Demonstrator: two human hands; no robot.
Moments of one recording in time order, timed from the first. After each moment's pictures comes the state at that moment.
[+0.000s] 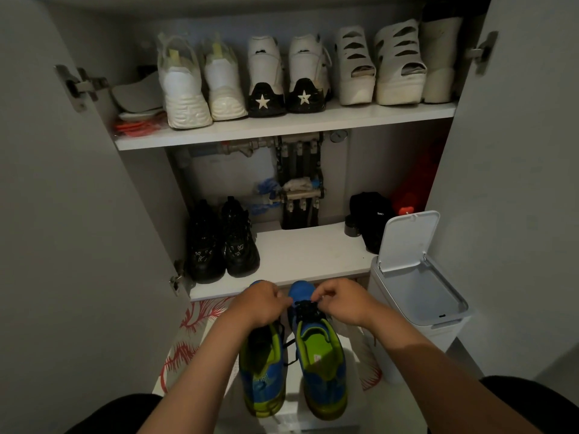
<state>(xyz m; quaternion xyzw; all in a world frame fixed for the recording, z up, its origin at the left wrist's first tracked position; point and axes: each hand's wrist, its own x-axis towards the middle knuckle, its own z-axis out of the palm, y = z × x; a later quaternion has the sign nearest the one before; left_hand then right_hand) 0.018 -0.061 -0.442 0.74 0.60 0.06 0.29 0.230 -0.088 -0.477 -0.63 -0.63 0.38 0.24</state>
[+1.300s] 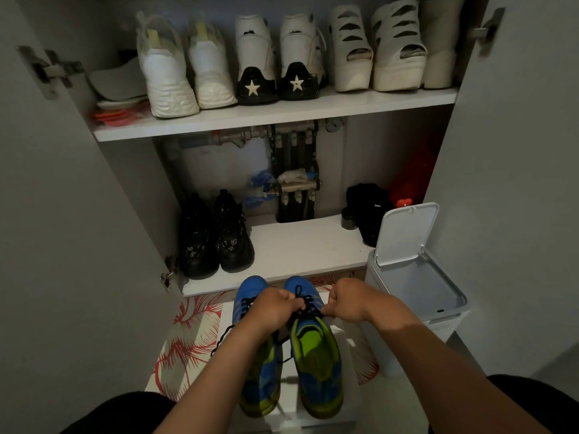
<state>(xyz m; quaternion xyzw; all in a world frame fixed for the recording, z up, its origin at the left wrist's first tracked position) 0.052 -0.066 -0.478 0.64 0.59 0.17 0.46 0.245 -0.085 -0.465 -0.67 -0.67 0.31 0.02</state>
